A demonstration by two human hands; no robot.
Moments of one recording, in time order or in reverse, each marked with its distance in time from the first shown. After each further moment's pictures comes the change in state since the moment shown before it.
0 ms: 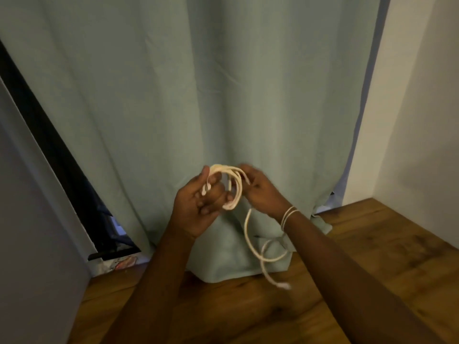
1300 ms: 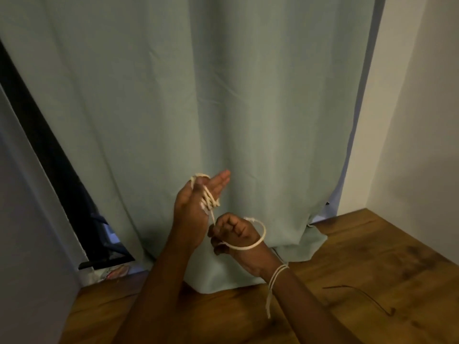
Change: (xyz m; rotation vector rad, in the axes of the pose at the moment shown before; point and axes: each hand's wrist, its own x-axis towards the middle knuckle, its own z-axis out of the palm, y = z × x) left_hand 0.003 -0.008 -0.005 0.446 0.429 0.334; right_hand -0.066 0.020 0.059 0.569 -0.081 0.188
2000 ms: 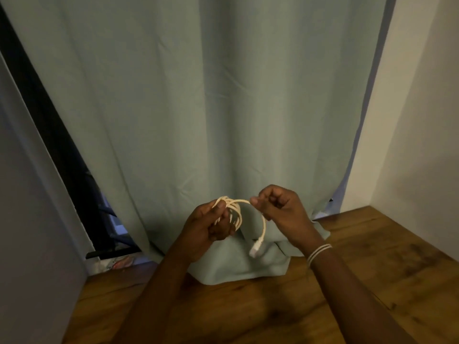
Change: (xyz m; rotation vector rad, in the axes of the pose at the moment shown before) left_hand -0.036 -0.018 -0.022 -0.015 -0.300 -0.226; right_hand -0.009 -0.058 -0.052 -0.356 0.224 -0.236
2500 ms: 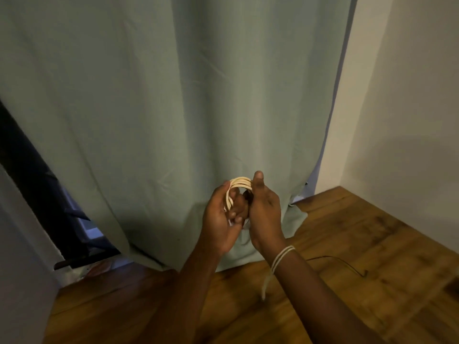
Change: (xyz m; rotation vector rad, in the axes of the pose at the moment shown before) left_hand 0.022 -0.022 0.055 -0.413 0.060 -0.067; right_hand -0.019 -0.019 0.068 0.140 0.617 0.268
